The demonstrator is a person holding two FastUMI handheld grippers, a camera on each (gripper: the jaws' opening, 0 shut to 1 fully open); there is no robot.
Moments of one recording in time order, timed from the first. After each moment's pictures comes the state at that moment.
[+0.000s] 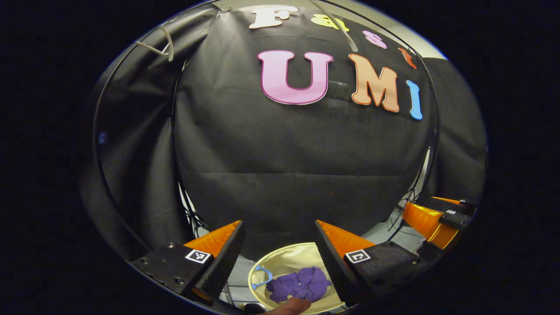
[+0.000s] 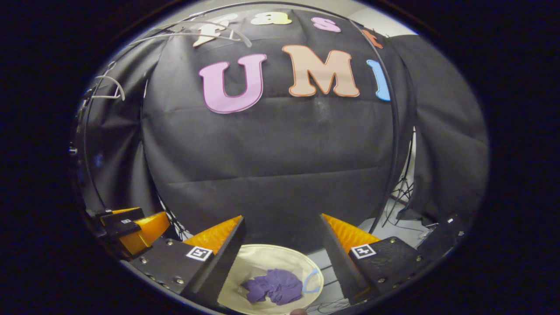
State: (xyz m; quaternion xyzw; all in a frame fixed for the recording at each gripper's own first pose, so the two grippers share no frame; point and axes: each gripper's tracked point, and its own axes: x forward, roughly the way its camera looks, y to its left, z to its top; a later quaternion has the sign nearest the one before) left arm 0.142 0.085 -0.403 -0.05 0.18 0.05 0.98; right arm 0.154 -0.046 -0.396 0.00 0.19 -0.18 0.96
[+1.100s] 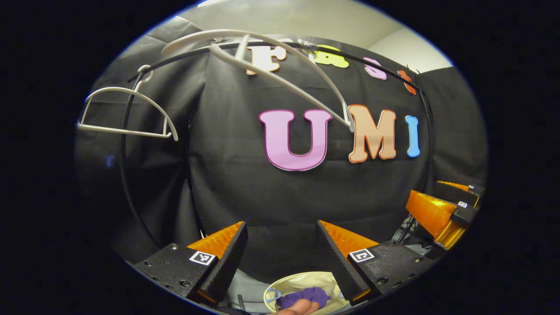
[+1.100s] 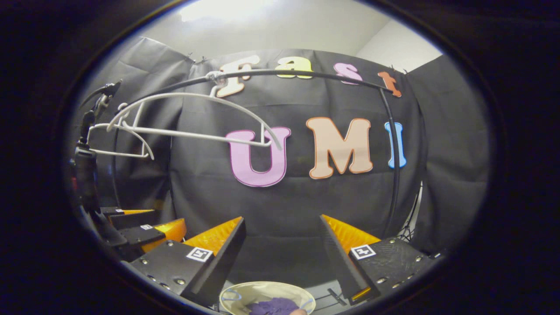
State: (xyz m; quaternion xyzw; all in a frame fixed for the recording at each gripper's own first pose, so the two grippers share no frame) left arm 0.120 0.100 -0.163 -0.03 0.08 0.07 0.99; right arm 0.164 0.018 -0.153 -0.04 0.05 -0.12 0.99
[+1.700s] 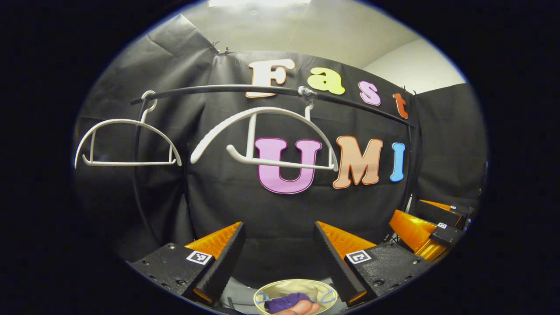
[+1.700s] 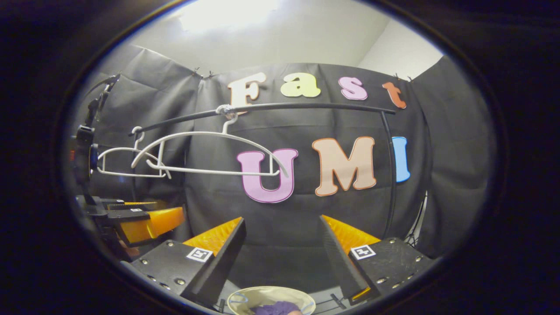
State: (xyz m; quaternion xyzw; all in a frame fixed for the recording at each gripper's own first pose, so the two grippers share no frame) left arm 0.074 0.079 -0.083 -0.05 0.05 0.04 1.00; right arm 0.128 0.030 -0.102 -0.03 0.03 -0.07 1.00
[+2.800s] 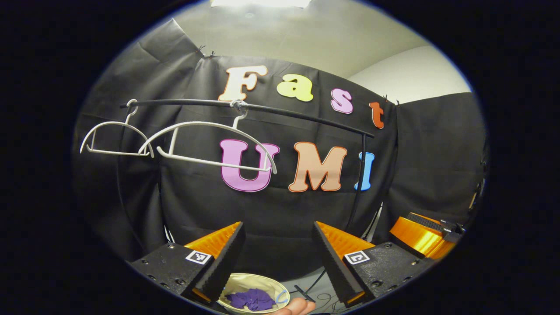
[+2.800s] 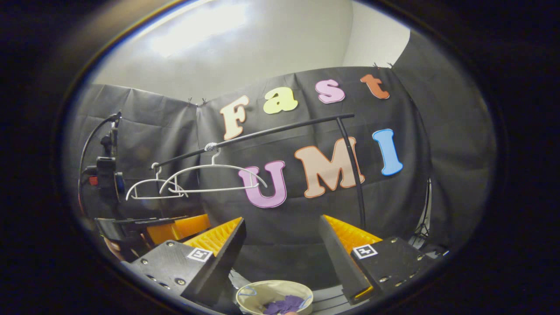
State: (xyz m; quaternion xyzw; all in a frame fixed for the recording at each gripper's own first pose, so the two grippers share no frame) left arm 0.041 -0.085 -0.055 -0.09 0.03 -0.01 1.00; right arm 0.004 -0.091 -0.047 0.05 0.00 -0.03 1.00
